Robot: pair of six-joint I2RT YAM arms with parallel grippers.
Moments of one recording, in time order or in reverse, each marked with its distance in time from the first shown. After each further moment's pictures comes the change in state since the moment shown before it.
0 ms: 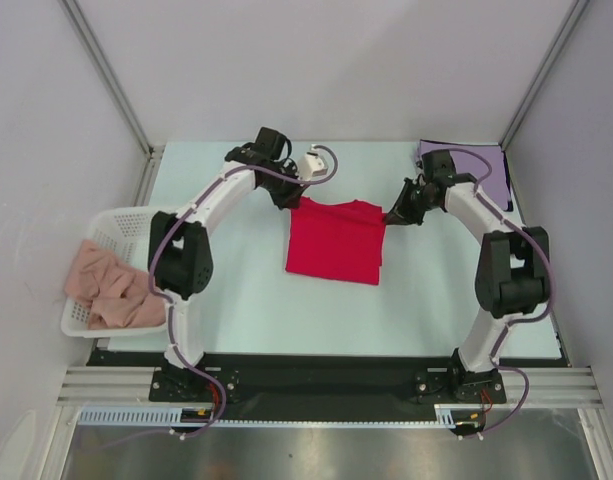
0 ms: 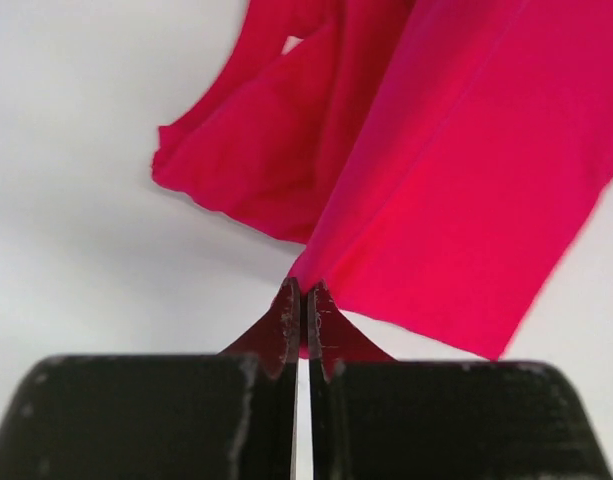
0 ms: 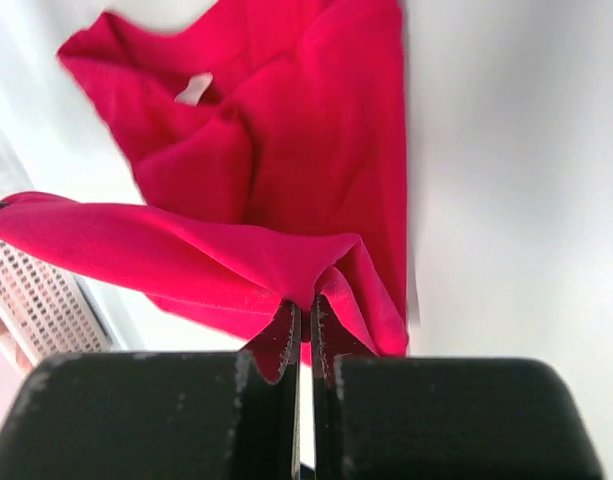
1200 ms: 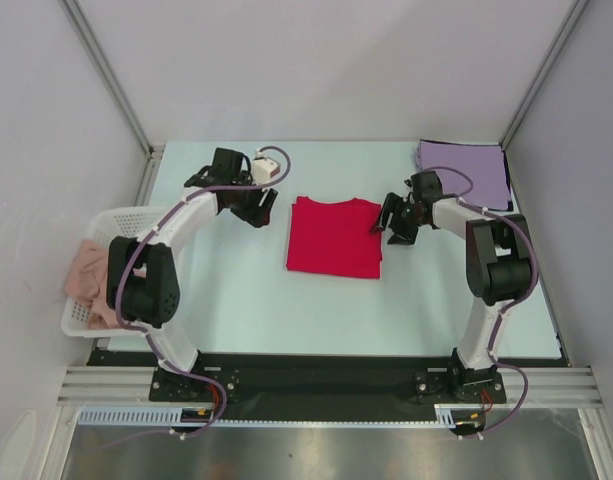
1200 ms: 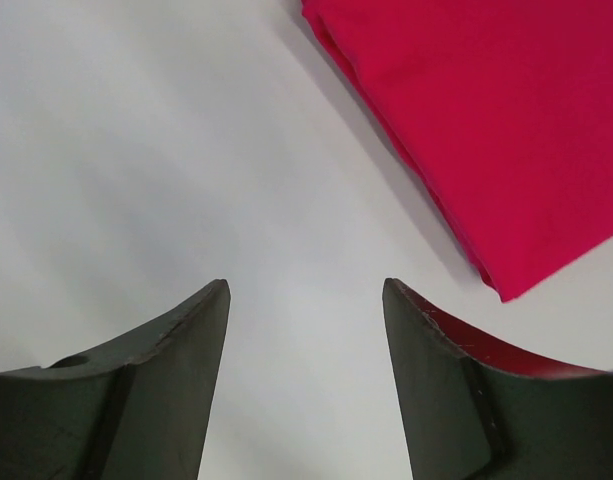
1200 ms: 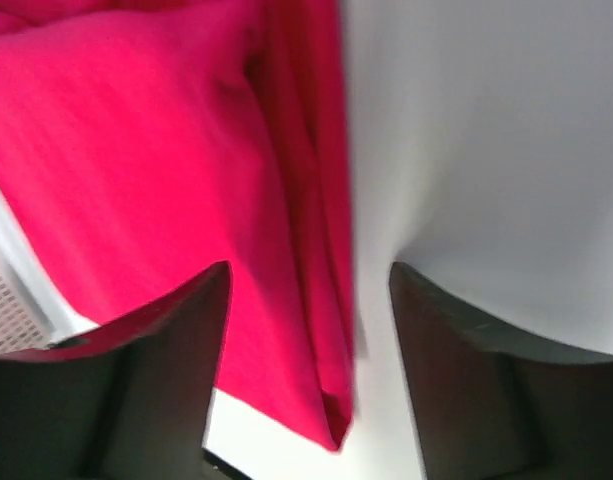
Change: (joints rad) left arm 0.149 -0.250 -0.413 0.250 -0.164 -0.346; right arm 0.024 0.141 -0.140 0.269 0.020 -0.042
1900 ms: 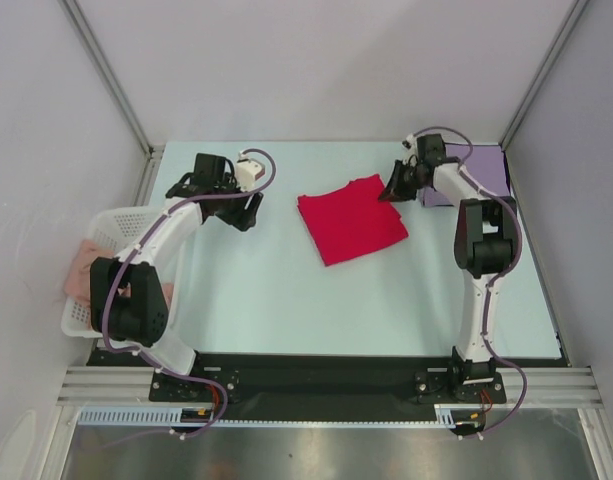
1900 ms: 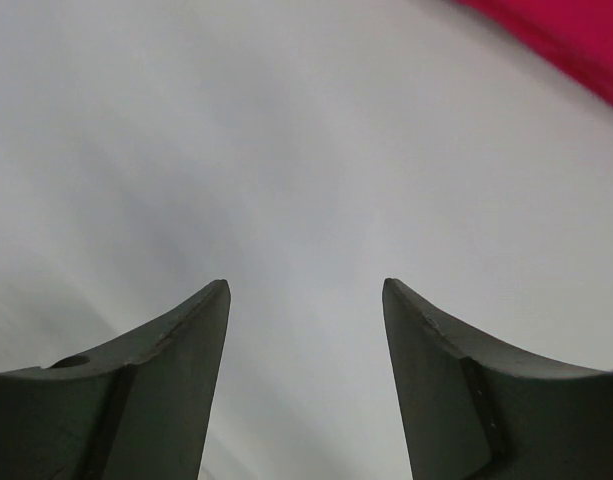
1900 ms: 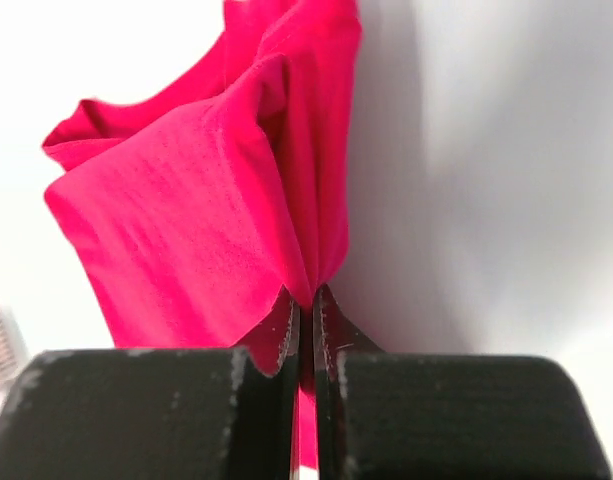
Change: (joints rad) left arm 0.060 -0.156 -0.120 0.005 -0.019 0.027; right arm -0.073 0.289 0.506 -0.146 -0.132 -0.200
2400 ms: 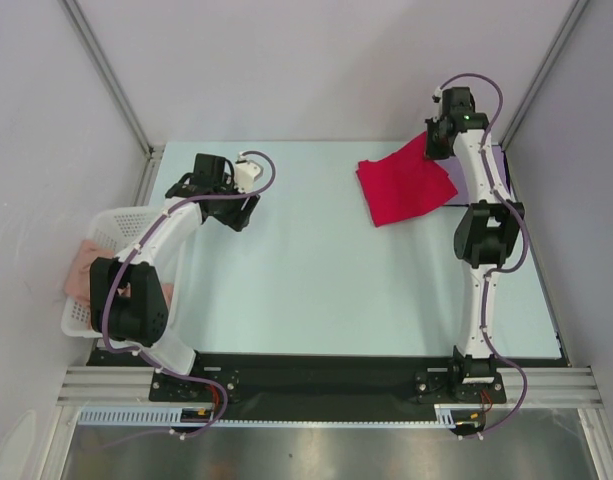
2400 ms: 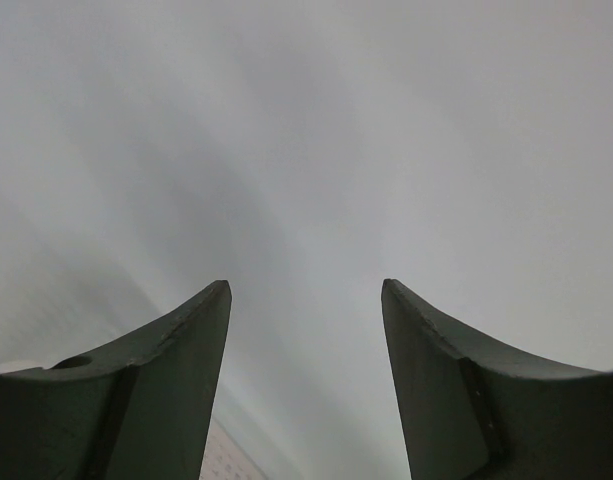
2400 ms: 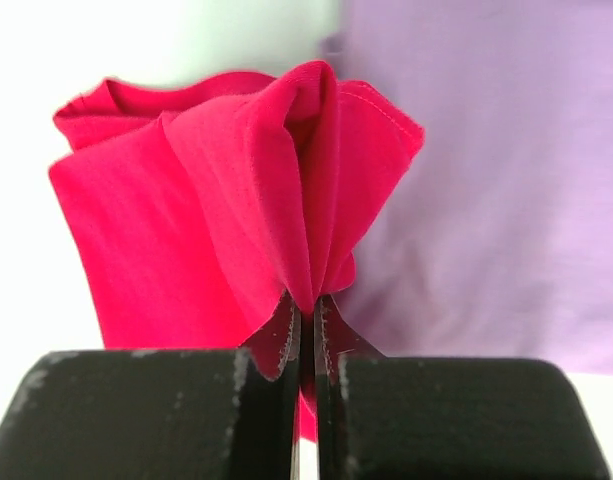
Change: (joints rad) left arm 0.003 -0.002 0.000 -0.010 -0.095 0.045; right arm -0.068 0.174 0.704 -0.432 0.462 -0.265
